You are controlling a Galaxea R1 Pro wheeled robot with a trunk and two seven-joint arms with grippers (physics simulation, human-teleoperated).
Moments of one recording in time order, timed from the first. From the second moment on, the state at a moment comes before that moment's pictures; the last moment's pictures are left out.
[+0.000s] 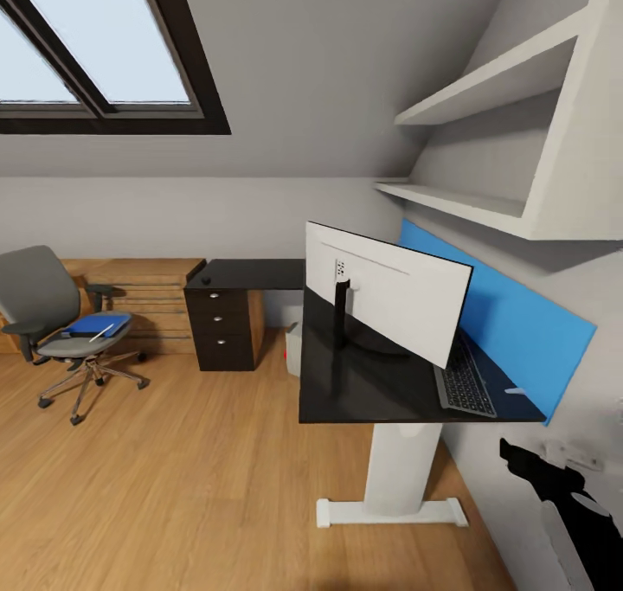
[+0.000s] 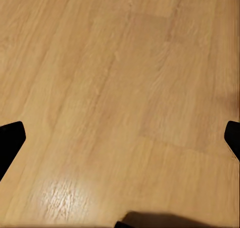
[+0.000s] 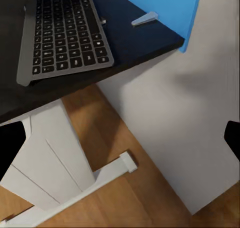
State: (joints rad) left arm -0.05 0.01 -0.34 -0.59 0.40 -0.18 0.47; right arm -0.22 -0.20 -0.27 -1.29 -0.29 0.38 -0.22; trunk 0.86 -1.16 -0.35
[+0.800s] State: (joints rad) left arm -0.05 0.01 -0.34 -0.59 0.40 -0.18 0.47; right arm -0.22 -0.20 -0.16 -1.28 -0.28 0.33 -0.09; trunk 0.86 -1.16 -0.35
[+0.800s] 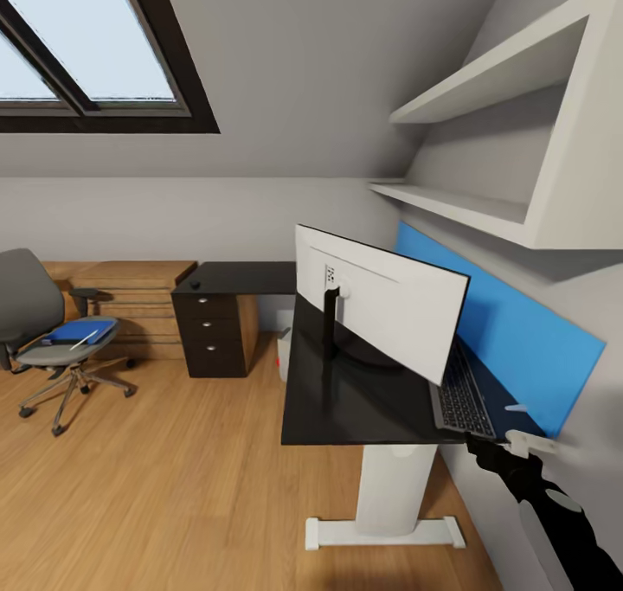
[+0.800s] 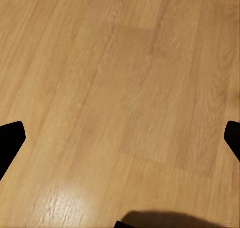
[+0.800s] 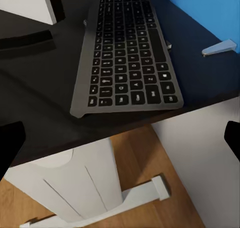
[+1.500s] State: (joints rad) left arm -0.05 0.01 -0.34 -0.59 0.40 -0.18 0.47; right arm -0.22 -0.19 -0.15 -1.27 -0.27 0.28 -0.09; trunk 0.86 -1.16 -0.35
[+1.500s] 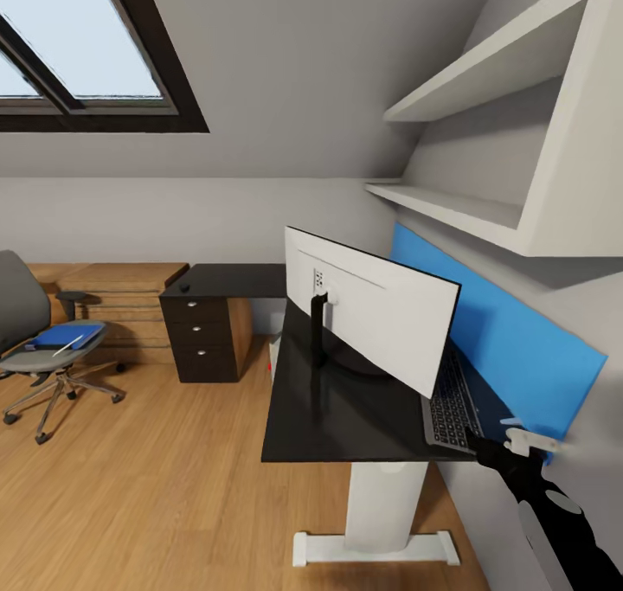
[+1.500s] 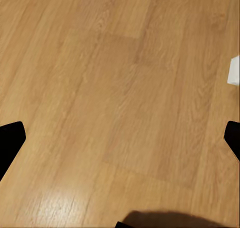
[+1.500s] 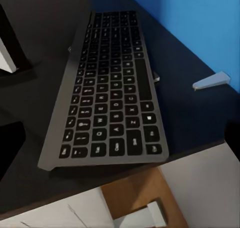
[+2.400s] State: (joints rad) left arm -0.05 0.01 -0.34 -0.59 0.40 -0.18 0.47; right arm -0.22 -0.20 -0.15 -1.14 -0.27 0.20 -0.09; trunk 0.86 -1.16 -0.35
